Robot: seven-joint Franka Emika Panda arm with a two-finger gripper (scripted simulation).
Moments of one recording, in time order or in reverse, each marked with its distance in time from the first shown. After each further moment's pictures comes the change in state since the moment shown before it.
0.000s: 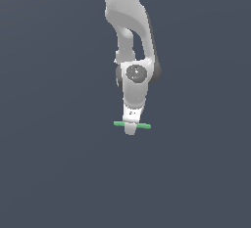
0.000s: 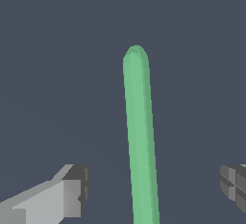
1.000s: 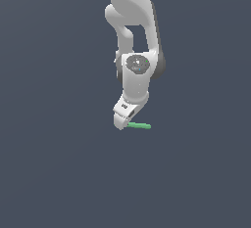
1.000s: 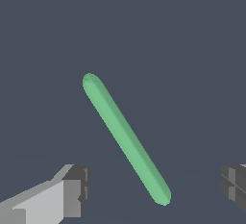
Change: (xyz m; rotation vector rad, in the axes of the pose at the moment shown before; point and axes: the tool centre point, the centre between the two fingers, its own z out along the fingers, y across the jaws) arm -0.002 0.012 -0.041 -0.014 -0.007 0.494
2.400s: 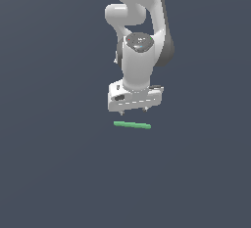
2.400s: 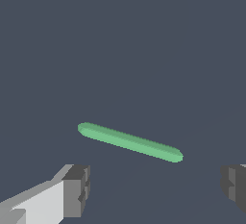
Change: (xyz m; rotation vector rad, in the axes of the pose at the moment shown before) arm 0.009 0.008 -0.065 0.001 0.028 0.722
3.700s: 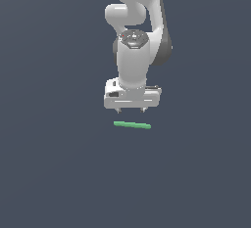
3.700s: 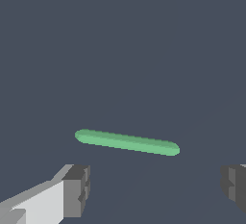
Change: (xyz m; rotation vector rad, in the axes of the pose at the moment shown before) arm 0.000 0.011 -0.007 0.008 0.006 0.143
